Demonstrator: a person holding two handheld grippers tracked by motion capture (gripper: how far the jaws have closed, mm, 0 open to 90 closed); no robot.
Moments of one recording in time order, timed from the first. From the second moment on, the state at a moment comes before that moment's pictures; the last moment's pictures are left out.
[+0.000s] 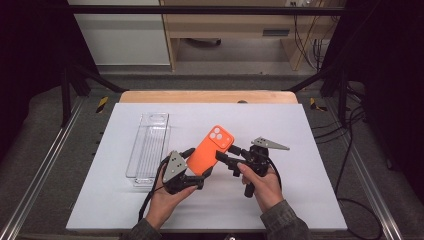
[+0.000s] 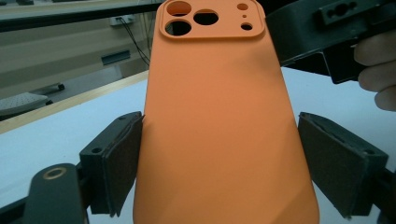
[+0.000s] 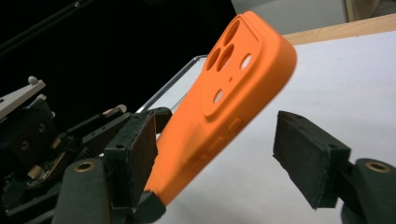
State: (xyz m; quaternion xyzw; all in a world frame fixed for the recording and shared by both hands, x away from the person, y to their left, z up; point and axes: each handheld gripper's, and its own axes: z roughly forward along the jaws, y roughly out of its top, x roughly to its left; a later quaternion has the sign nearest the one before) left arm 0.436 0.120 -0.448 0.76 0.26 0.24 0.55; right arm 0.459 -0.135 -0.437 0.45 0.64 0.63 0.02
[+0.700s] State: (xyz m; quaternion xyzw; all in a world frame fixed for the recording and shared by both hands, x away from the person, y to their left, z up) left arm 0.427 0.110 -0.453 0.76 0.23 0.24 0.56; right arm 0.469 -0.137 -0.426 0.46 0.62 0.64 0.00
